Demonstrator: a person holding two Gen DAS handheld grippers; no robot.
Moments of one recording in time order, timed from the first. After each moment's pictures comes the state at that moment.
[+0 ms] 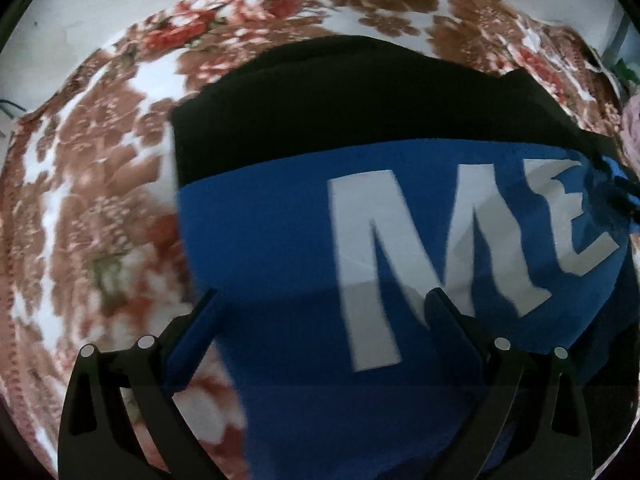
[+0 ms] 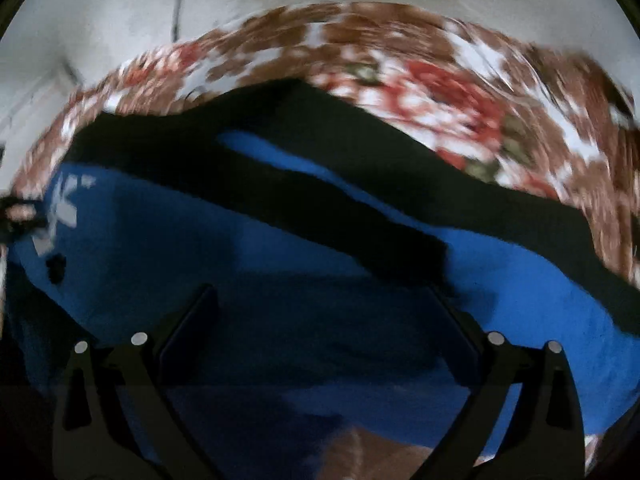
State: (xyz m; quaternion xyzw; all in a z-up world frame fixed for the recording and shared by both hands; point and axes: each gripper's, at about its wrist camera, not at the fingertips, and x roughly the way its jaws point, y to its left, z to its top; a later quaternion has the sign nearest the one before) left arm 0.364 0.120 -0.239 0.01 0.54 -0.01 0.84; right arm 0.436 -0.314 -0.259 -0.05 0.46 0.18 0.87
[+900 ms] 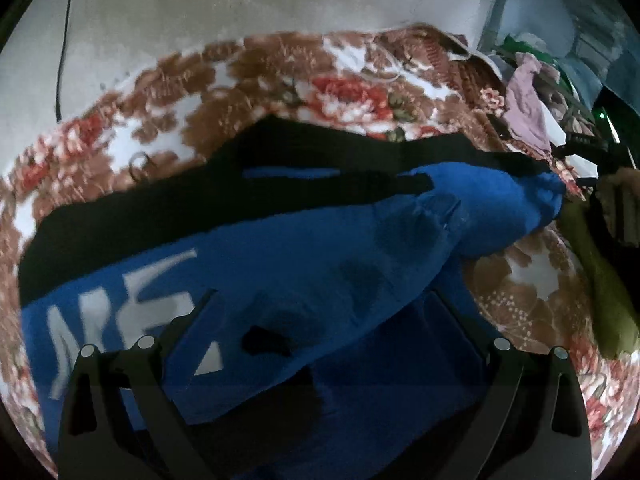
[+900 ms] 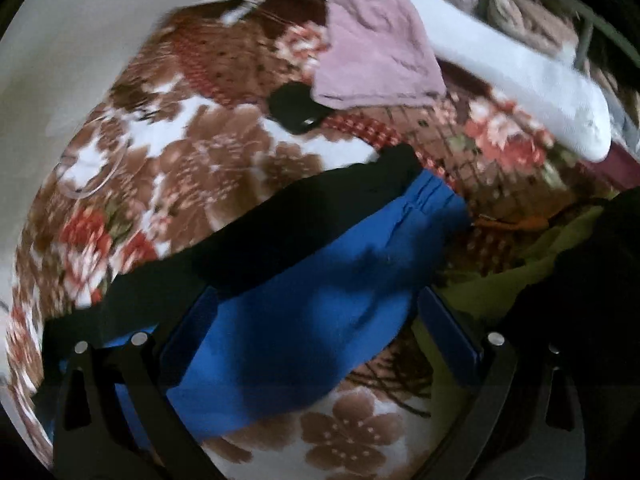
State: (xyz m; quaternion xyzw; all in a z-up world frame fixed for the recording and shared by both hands) left arm 0.355 -0.129 -0.191 0.03 0.45 -0.17 0.87; right arm 0.420 -0.662 -0.207 0.24 0.49 -0.21 0.81
